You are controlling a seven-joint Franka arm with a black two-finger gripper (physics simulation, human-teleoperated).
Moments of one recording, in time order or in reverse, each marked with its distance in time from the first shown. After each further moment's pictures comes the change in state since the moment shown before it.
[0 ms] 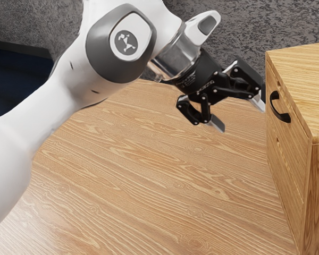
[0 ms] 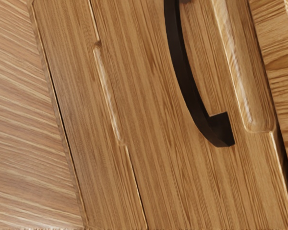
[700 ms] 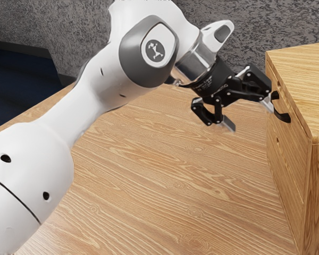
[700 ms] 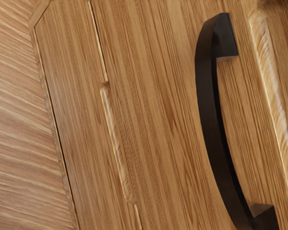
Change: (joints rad) arm 0.239 -0.084 -0.167 0.083 -0.077 0.011 0.014
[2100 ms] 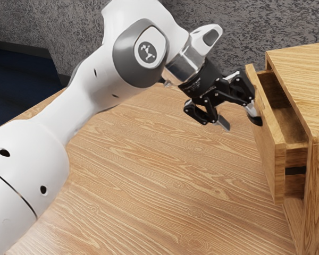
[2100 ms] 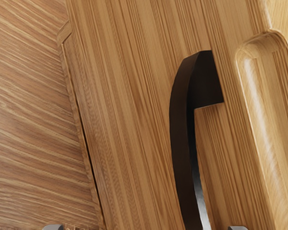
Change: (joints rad) arm 0.012 0.012 0.006 -0.037 0.026 0.008 0.049
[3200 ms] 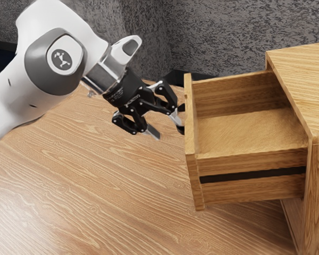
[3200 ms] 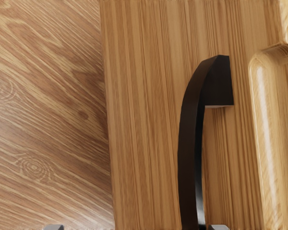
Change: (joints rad) arm -0.607 0.064 0.665 -0.386 0.142 0.002 0.013
